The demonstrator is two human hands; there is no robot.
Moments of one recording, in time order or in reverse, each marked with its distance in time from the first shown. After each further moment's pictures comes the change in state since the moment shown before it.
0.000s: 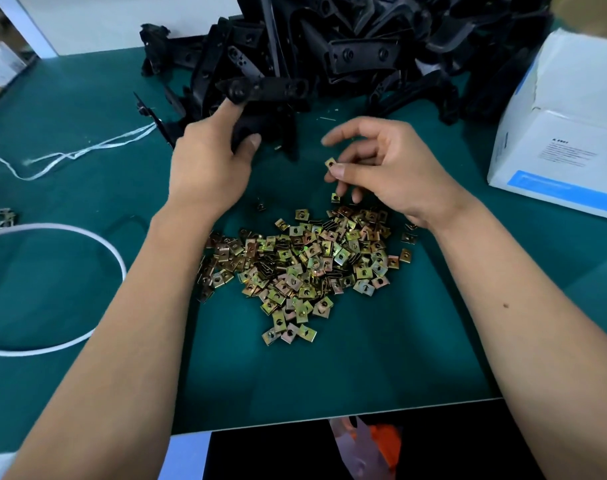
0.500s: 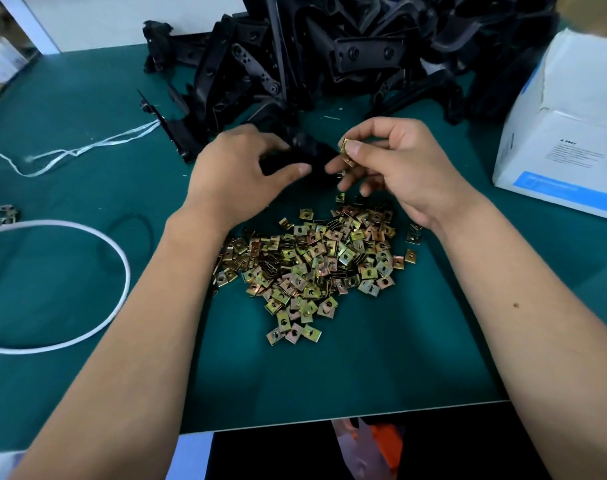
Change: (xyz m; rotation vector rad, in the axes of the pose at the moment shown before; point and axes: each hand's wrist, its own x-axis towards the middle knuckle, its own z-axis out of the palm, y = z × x) left_hand -0.007 0.011 0.007 0.185 -0.147 0.118; right_hand -0.001 -0.006 0.003 0.160 0.076 0.107
